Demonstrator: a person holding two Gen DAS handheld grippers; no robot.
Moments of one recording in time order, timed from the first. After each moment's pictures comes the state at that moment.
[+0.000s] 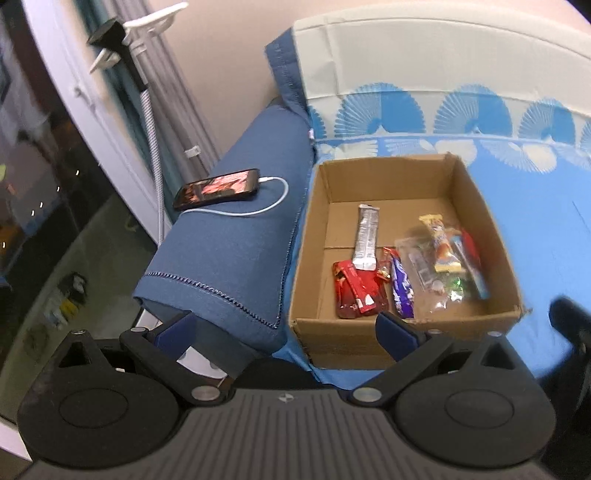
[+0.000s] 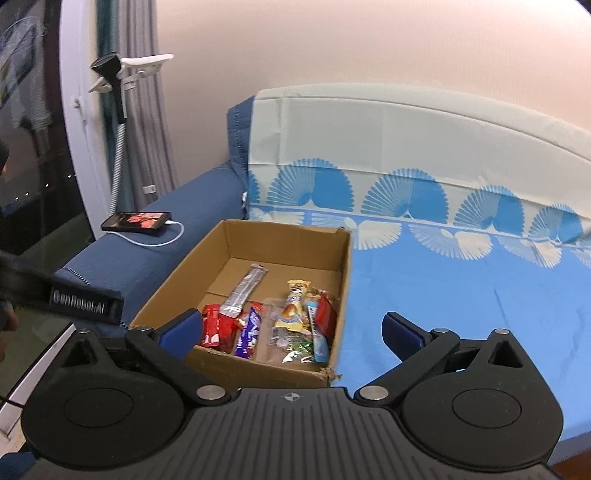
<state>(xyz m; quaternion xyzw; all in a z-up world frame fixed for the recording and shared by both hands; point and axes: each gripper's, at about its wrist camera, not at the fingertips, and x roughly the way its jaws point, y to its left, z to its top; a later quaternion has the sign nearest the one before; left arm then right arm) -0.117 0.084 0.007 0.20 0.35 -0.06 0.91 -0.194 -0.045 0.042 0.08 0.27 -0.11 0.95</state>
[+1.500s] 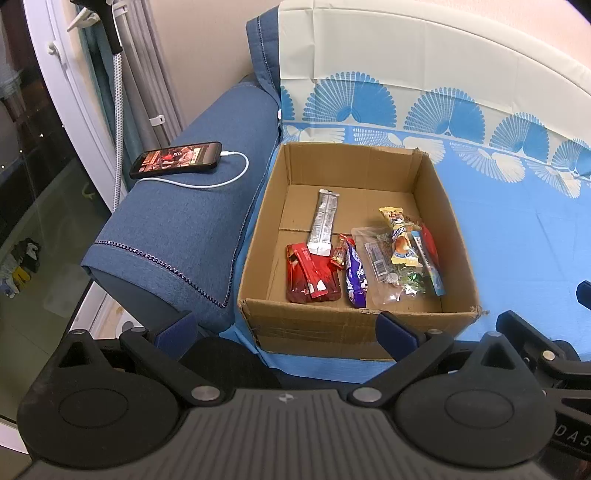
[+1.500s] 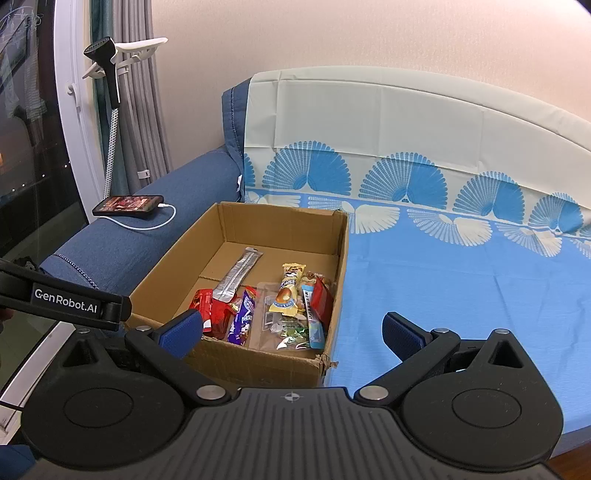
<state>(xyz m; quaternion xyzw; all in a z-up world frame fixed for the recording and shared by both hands) -0.105 0.091 0.000 0.13 0.40 -0.11 0.90 -0.188 -0.048 0.030 0.07 0.29 -0.10 0.95</state>
